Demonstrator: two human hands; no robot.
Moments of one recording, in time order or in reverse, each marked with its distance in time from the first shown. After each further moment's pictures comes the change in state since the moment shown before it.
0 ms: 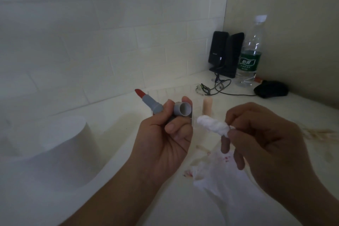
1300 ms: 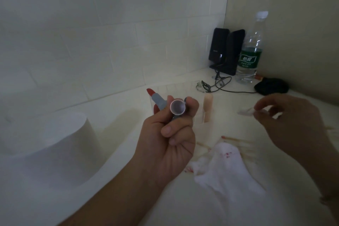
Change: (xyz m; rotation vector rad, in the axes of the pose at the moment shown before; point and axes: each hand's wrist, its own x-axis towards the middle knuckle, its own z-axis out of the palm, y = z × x) left_hand -0.003 0.000 -0.009 -0.149 -0.104 -0.191; right_hand 0.023 0.051 -0.045 -0.683 0.100 0.385
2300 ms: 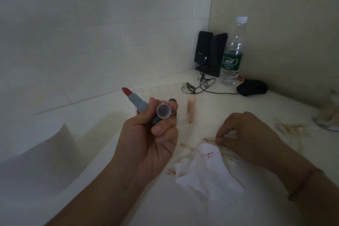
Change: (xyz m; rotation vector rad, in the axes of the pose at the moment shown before) left_hand 0.001 -0.004 0.009 0.249 0.054 0.154; right_hand -0.005 0.008 0.015 -0.211 -0.467 -0.180
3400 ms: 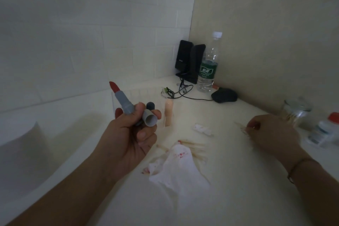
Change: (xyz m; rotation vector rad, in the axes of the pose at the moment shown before) left_hand 0.008 -0.005 0.004 0.289 0.106 0.055; right_hand -0.007 0.115 -0.036 -0.270 0.230 0.475
